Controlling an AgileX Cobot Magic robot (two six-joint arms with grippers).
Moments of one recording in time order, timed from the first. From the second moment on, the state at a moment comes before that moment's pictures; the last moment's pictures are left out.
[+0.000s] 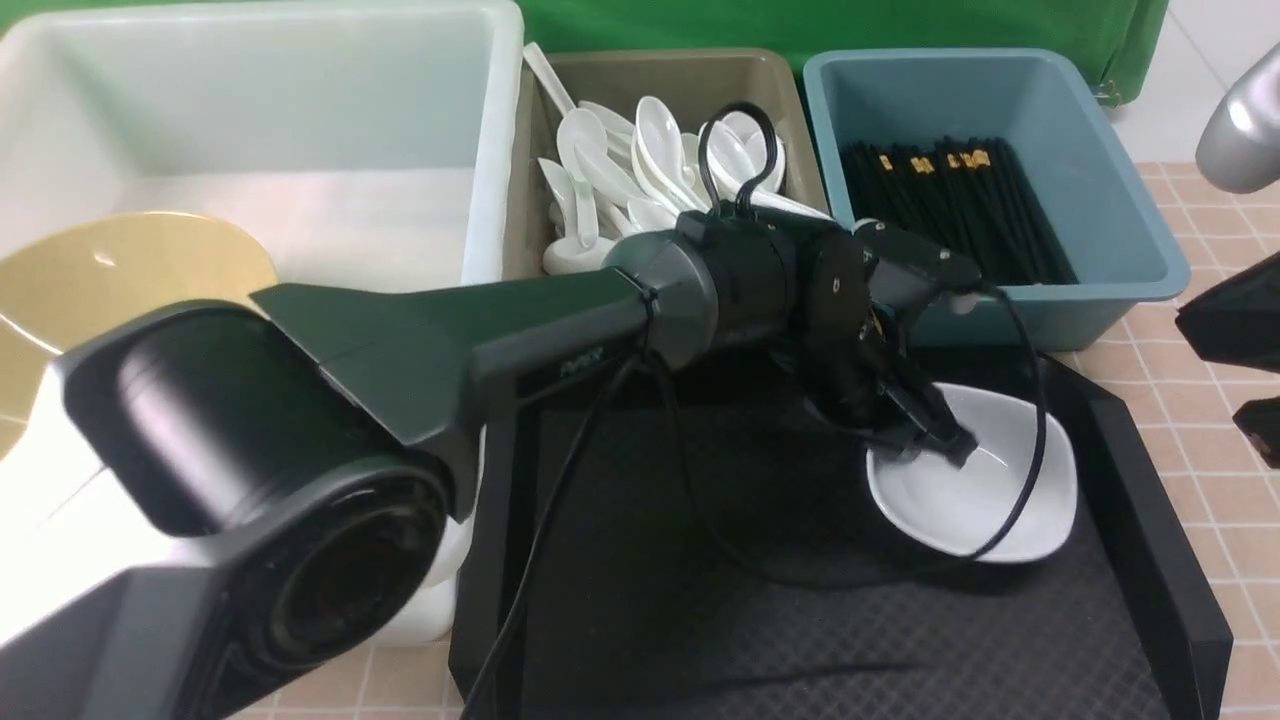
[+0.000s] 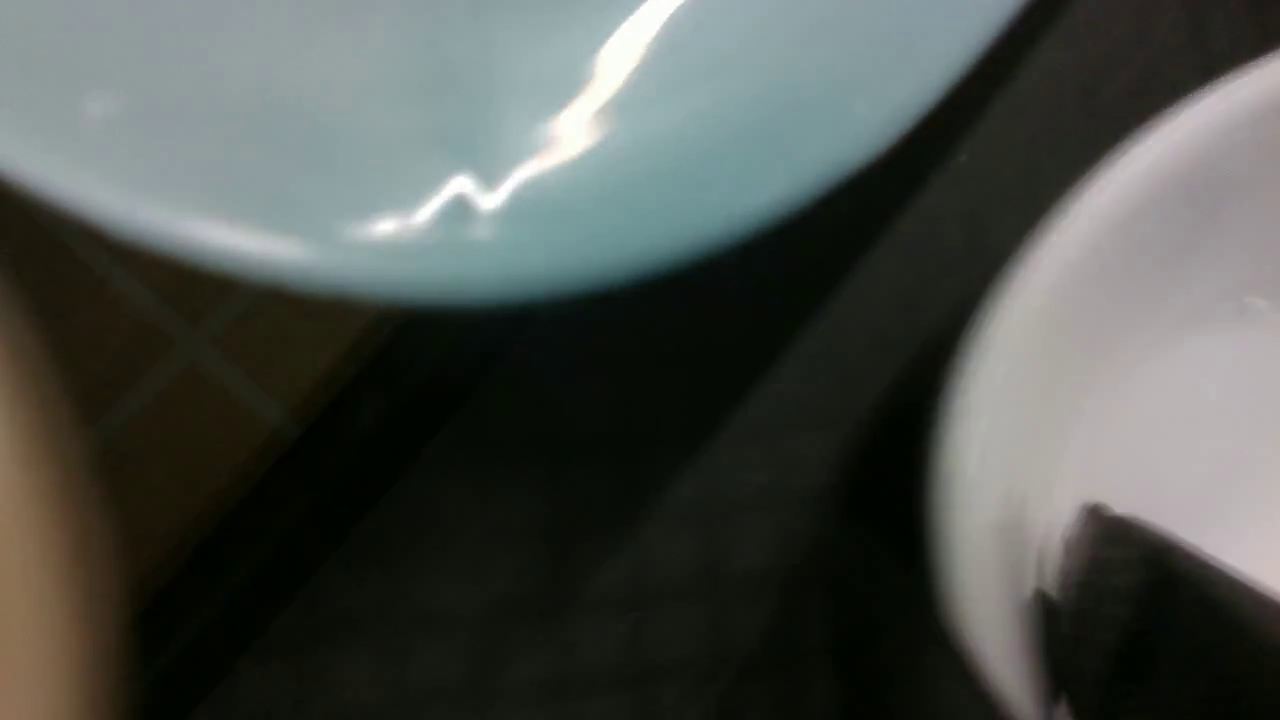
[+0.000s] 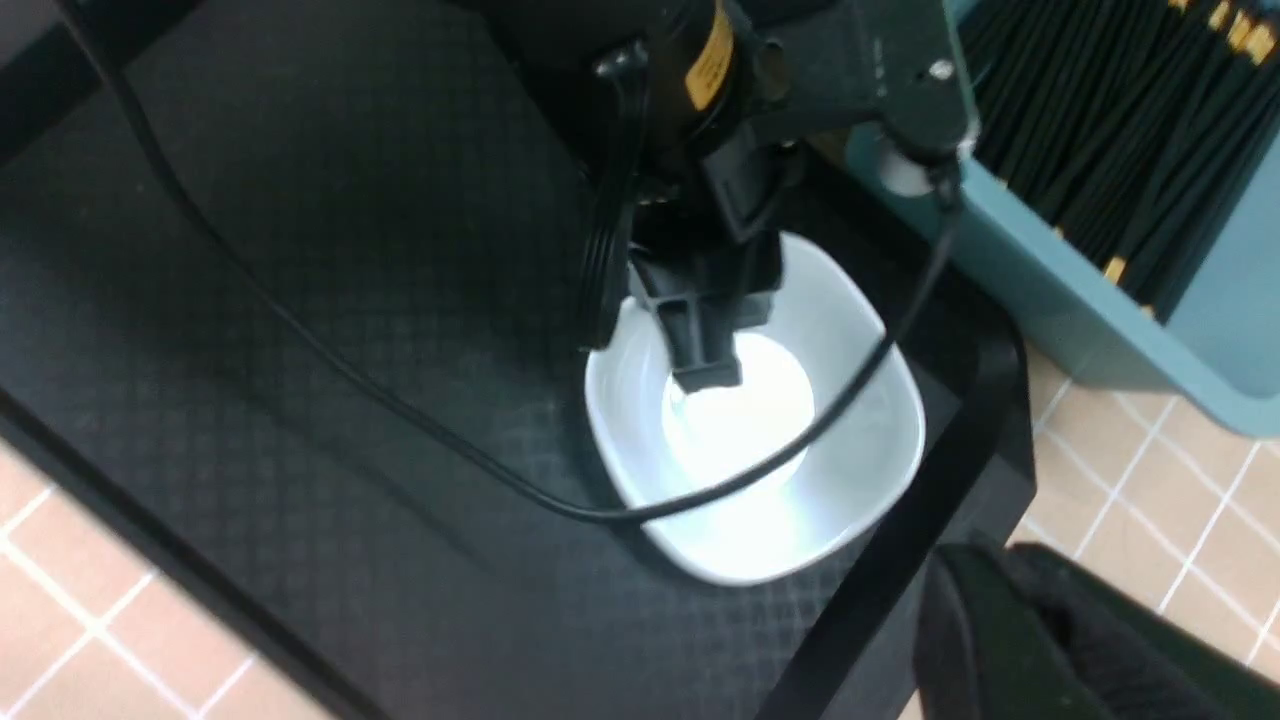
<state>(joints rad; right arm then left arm) 0.50 1.04 -1.15 -0.13 1.06 -0.17 -0.76 2.25 -1.83 -0.29 0.65 0.24</state>
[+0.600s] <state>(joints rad) 0.77 1.32 -1.45 0.14 0.95 -0.46 -0.30 1.61 -1.72 -0.14 1.11 0.30</state>
